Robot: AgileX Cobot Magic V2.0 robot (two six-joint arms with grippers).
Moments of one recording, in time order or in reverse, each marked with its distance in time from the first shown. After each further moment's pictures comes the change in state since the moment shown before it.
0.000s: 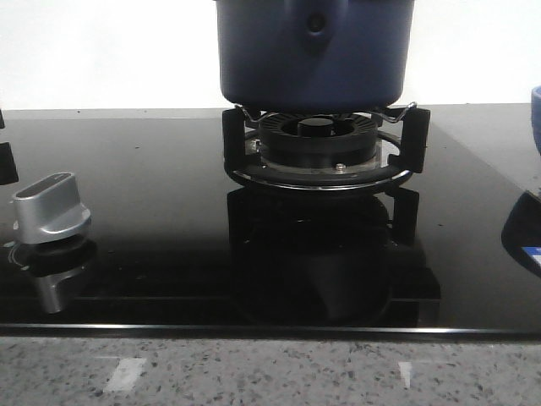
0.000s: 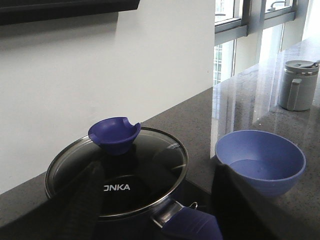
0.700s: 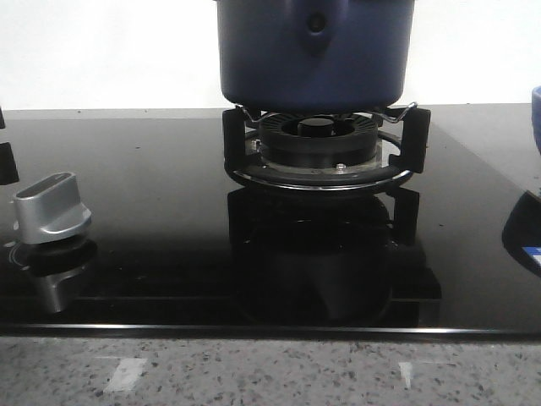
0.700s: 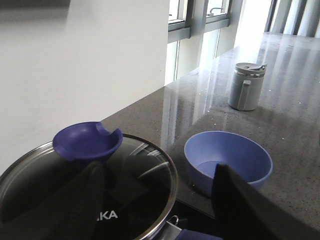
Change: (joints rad) left arm 0.387 0.261 -0.107 -0.060 0.647 0.041; right arm 0.001 0.000 0.000 -0.051 -0.036 -0.002
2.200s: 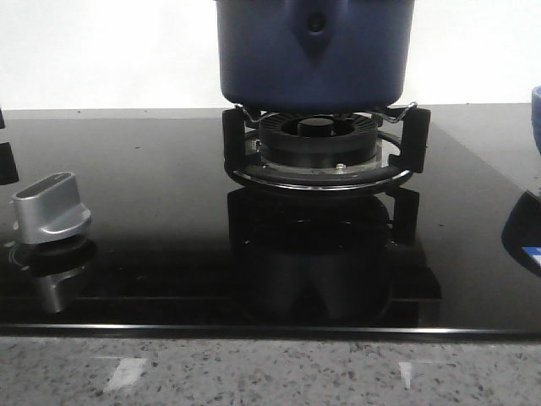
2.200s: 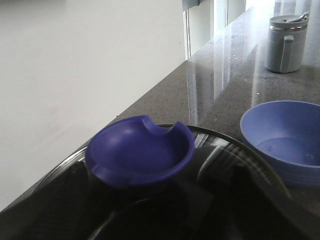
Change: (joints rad) left arm 0.004 0.339 -0.228 -0.029 -0.018 0.245; right arm 0.000 0.000 0.000 -0.001 -0.025 0.000
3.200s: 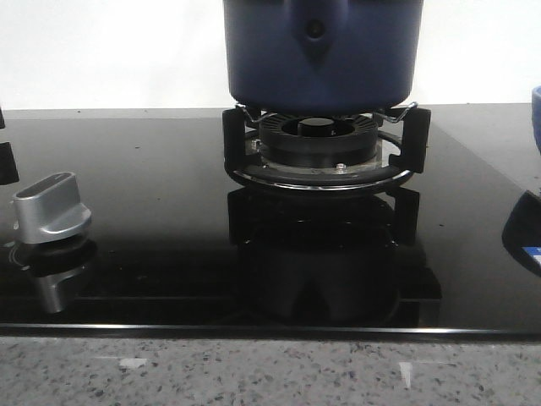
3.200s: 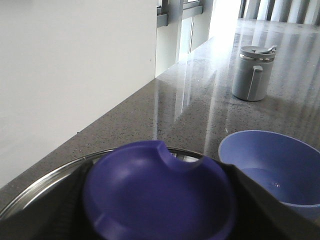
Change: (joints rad) left arm 0.000 0.186 -0.175 -0.016 0.165 -0.113; right arm 0.000 0.000 0.000 0.018 0.000 0.000
